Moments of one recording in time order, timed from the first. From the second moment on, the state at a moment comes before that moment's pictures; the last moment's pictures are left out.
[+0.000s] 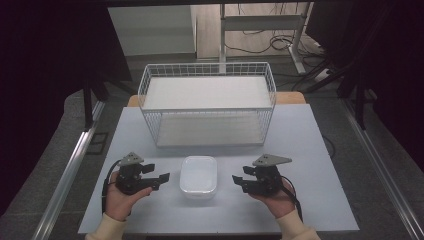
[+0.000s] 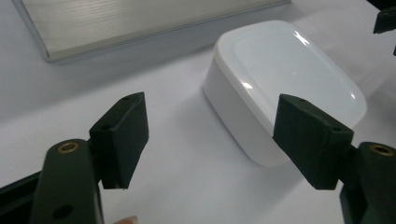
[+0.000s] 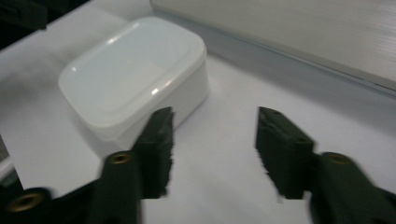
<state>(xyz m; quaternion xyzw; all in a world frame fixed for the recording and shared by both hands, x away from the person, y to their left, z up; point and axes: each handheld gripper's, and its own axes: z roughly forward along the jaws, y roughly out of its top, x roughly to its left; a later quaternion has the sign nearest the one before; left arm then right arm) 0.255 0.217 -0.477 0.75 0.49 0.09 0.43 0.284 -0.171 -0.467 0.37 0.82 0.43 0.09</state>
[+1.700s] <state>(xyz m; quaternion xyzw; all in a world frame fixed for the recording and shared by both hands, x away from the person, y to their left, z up) 0.294 0.203 -0.497 0.69 0.53 -0.10 0.49 0.299 -0.124 -0.483 0.45 0.77 0.46 0.00</state>
